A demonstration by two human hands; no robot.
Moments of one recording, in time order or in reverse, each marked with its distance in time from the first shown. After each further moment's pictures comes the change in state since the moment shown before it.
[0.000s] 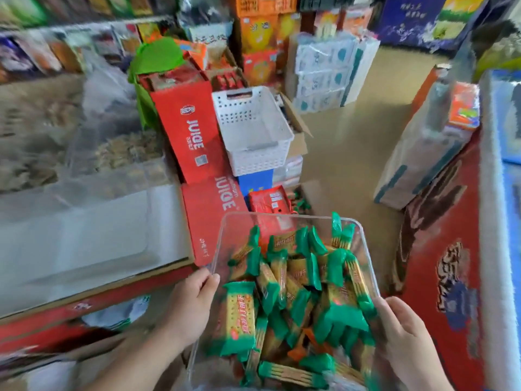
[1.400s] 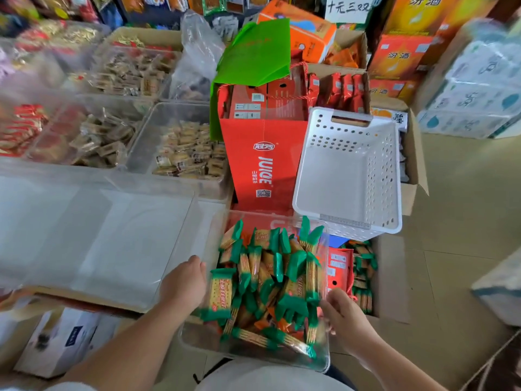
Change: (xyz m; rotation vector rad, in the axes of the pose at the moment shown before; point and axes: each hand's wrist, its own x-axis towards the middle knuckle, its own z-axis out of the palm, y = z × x) left_hand 0.255 -0.051 -0.039 0.615 0.204 -0.611; right_hand 0.314 -0.111 0.229 -0.433 -0.885 -0.076
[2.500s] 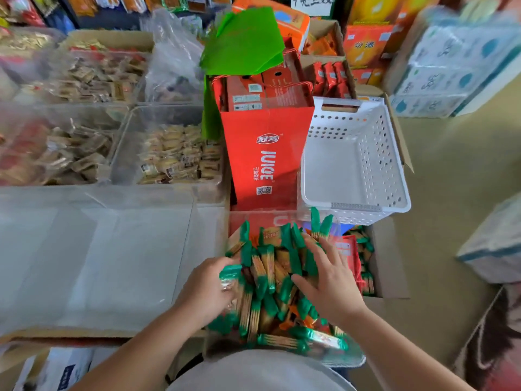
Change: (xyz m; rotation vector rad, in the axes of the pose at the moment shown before) left_hand 0.008 -0.014 -0.017 -0.374 -0.170 0.368; right_hand 0.017 -0.076 0.055 -0.522 0.373 -0.328
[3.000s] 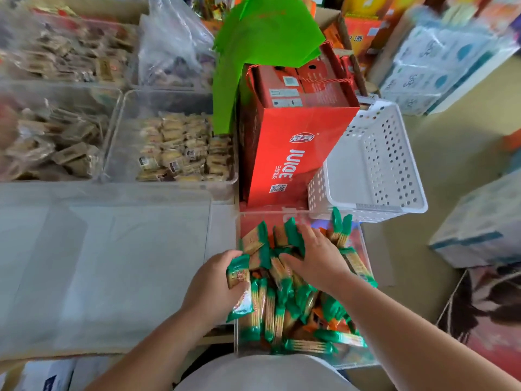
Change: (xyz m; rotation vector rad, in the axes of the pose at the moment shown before) left_hand 0.017 -0.039 -0.035 -0.281 -0.072 0.069; right_hand 0.071 -0.075 0.020 -0.112 -0.207 0.179
